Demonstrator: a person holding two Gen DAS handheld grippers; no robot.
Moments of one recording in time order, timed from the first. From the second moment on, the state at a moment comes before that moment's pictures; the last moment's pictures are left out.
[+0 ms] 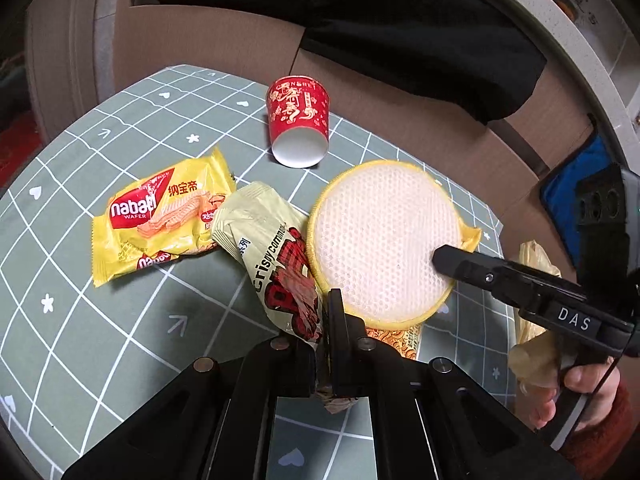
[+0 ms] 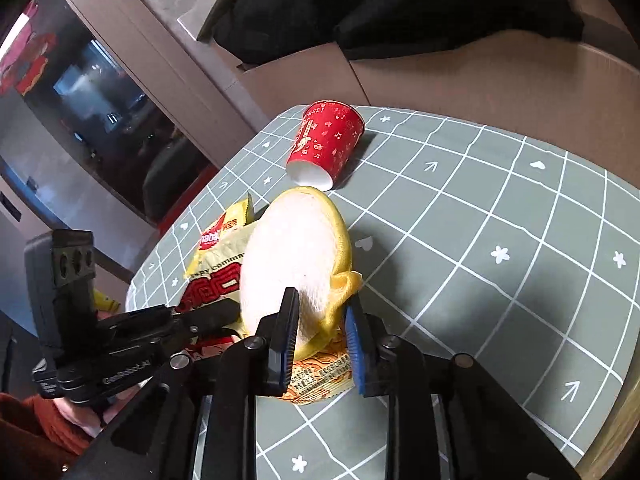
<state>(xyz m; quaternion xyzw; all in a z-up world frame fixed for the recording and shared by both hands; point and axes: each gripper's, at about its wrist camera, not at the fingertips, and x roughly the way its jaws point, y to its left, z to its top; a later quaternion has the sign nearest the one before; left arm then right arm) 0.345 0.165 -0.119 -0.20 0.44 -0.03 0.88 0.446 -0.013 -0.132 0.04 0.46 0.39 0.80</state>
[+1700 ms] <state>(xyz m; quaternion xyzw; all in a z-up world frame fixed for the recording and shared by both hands) 0.363 -0.055 0.024 -0.05 0.31 -0.19 0.93 0.366 -0.224 -0.007 -0.01 0.27 0.18 0.94</state>
